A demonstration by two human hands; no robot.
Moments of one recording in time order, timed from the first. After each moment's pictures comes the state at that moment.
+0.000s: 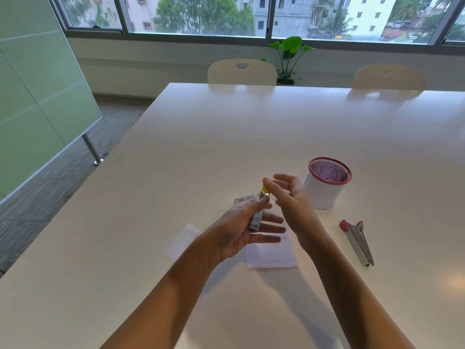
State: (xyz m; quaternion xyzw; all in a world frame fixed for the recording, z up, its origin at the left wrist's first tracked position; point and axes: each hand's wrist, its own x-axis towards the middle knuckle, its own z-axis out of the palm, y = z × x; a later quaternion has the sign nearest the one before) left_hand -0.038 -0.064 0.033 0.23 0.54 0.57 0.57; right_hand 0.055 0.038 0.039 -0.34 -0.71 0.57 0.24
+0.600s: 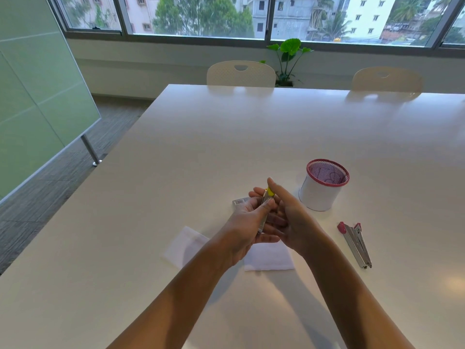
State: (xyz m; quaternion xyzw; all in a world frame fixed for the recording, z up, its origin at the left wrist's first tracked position) left_hand -0.020 -0.056 0.038 0.24 0.58 0.60 0.50; right_hand 0.053 0.039 0.035 -0.34 -0.44 0.82 0.15
